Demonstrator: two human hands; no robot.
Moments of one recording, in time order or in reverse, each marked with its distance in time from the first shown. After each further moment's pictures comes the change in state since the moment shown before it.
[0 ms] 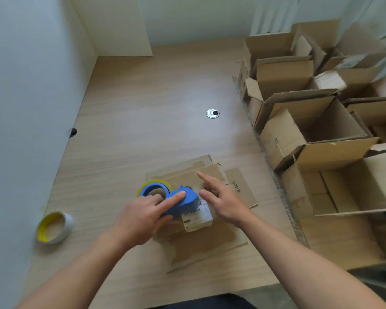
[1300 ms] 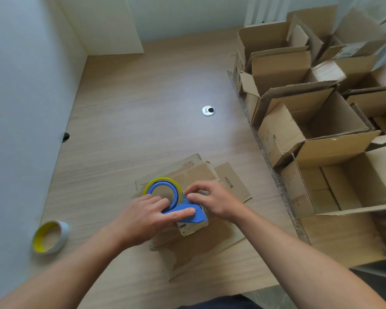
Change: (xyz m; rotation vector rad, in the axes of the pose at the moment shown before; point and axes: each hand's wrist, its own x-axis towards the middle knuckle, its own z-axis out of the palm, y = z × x) left_hand 0.024 -0.013 0.001 0.211 -0.046 0.382; right_hand 0.020 -0.012 -0.001 -0.006 -0.122 0.025
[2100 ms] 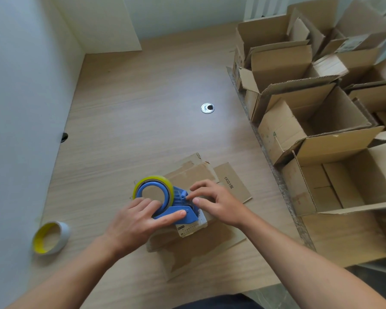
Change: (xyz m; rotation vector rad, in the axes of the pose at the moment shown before) left_hand -0.025 0.000 0.015 0.070 0.102 -0.027; right_hand -0.018 0.009 -0.005 -0.059 0.026 -0.105
